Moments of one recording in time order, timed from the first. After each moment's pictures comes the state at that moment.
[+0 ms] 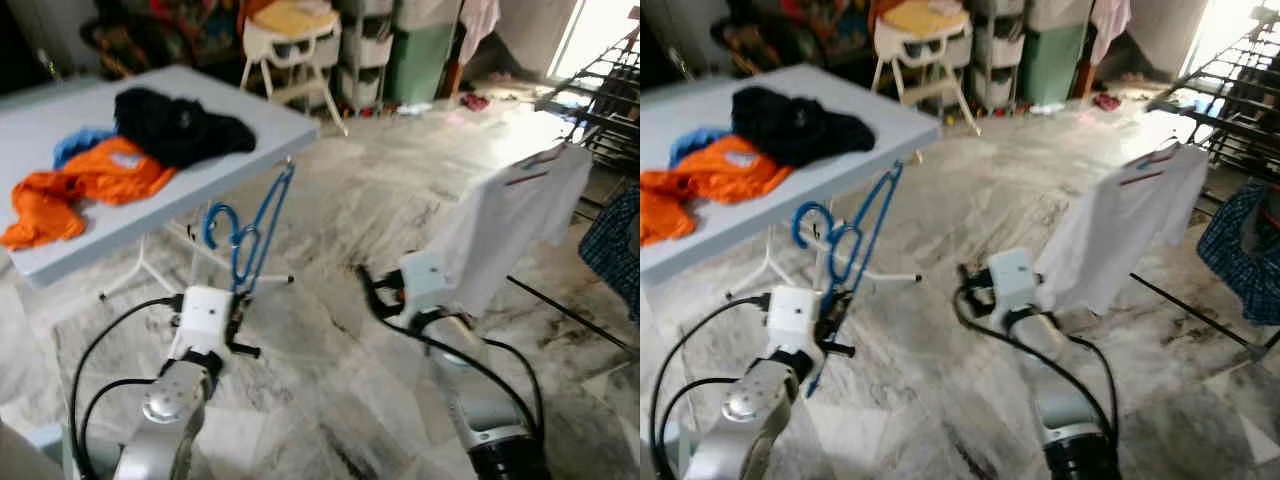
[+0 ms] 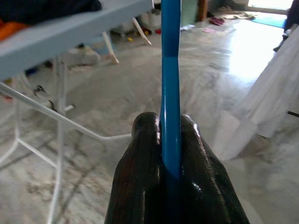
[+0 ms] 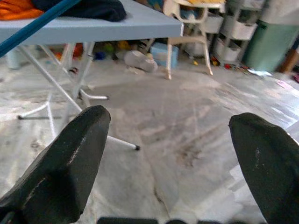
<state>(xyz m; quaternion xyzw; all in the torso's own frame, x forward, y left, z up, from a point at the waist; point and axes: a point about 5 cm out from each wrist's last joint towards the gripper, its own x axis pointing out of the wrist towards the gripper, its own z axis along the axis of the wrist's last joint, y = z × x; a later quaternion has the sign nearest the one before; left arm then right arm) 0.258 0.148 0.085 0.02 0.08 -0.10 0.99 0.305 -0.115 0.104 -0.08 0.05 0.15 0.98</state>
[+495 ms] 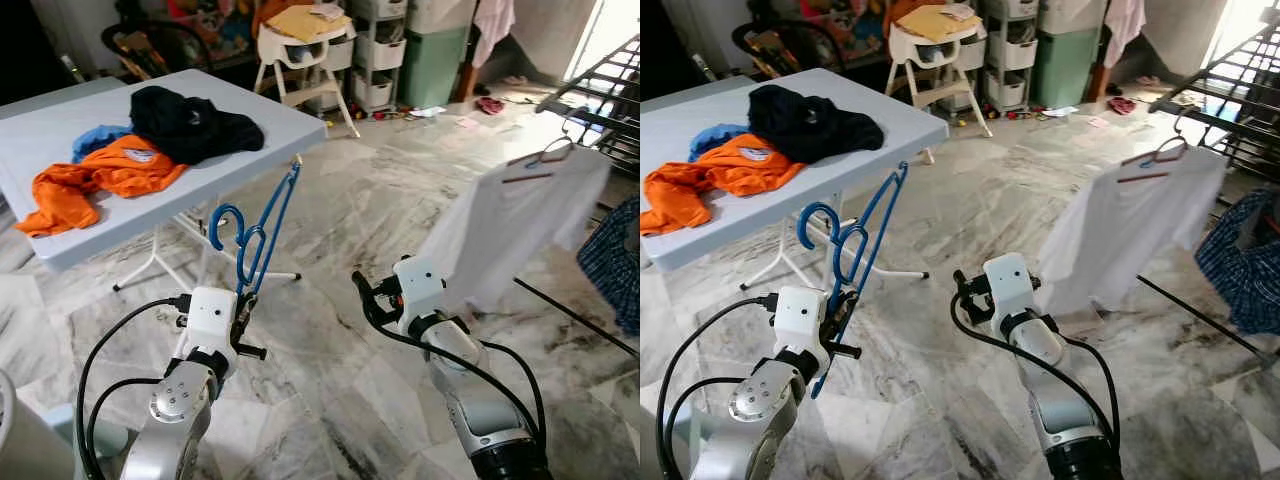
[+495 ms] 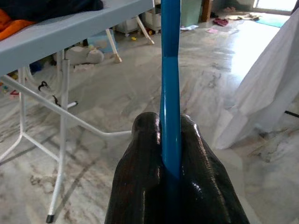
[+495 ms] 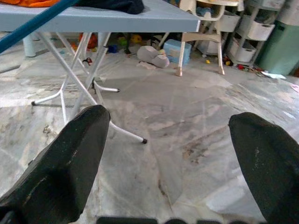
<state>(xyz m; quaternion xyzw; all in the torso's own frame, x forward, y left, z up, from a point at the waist) 0.256 0.145 0.082 0.03 0.09 -0.11 0.99 0.301 -0.114 0.098 -0.09 0.06 0.17 0.98</state>
